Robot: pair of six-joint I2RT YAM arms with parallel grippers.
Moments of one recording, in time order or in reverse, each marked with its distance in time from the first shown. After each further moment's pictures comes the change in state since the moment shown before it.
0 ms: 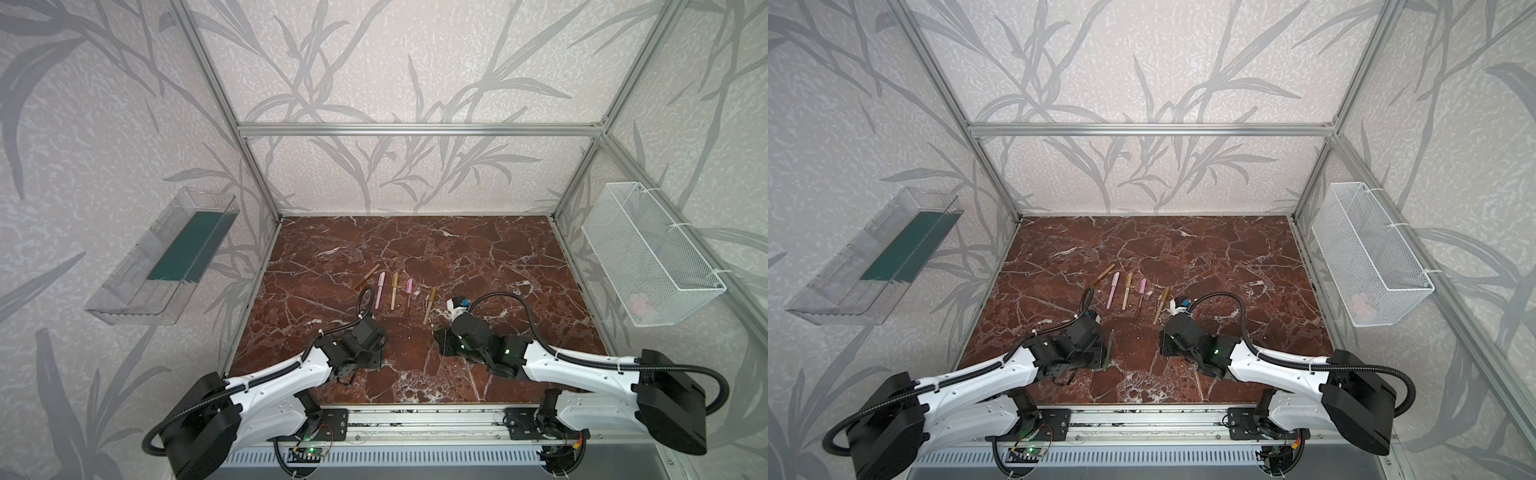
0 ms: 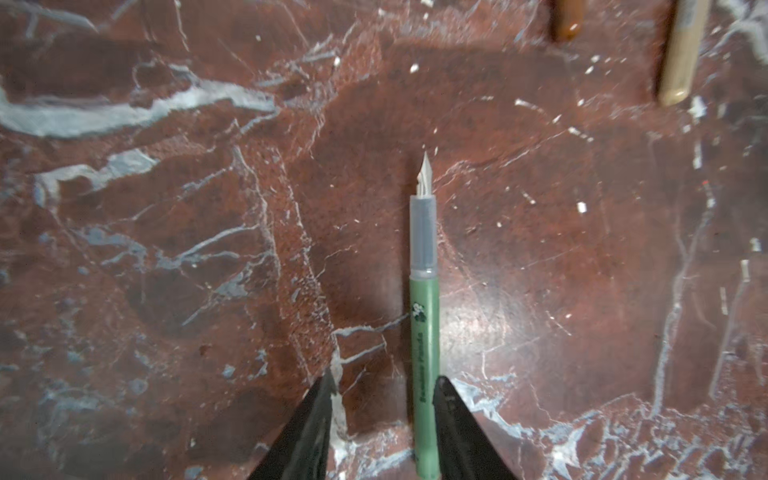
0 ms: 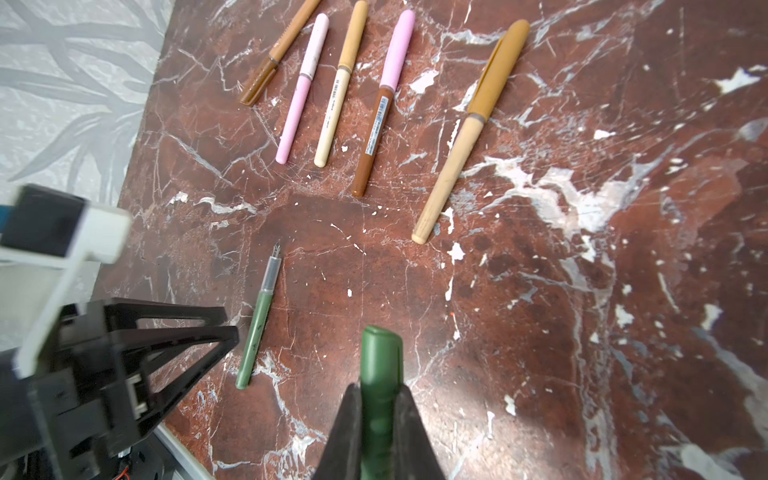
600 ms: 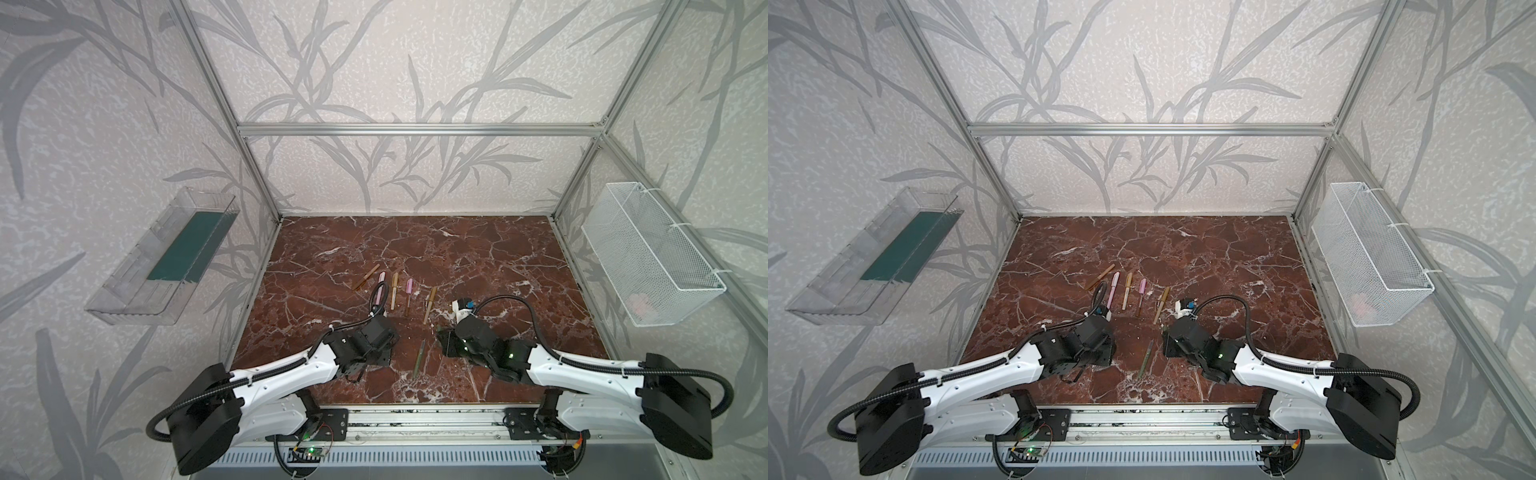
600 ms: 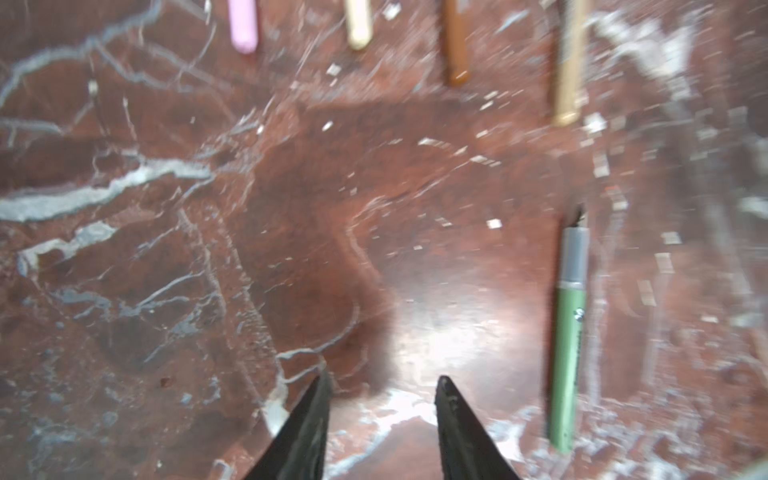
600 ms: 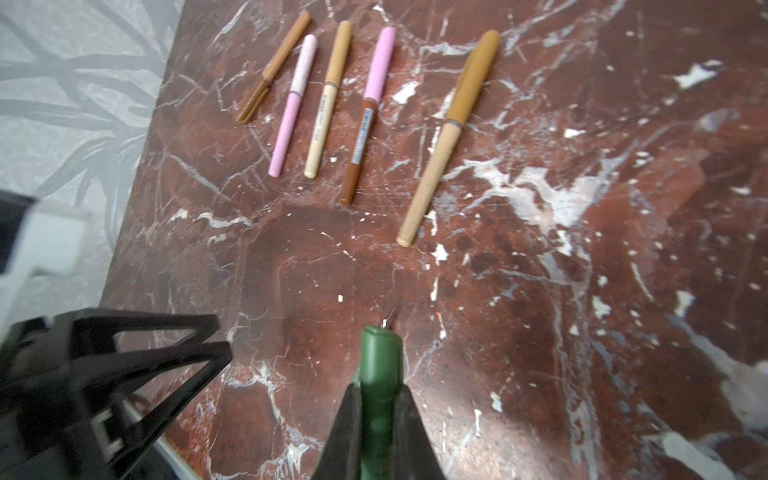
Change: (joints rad) left arm -0.134 -0.008 0.107 -0.010 -0.064 0.030; right arm -0.004 -0.026 -0.041 0.005 0.060 0.070
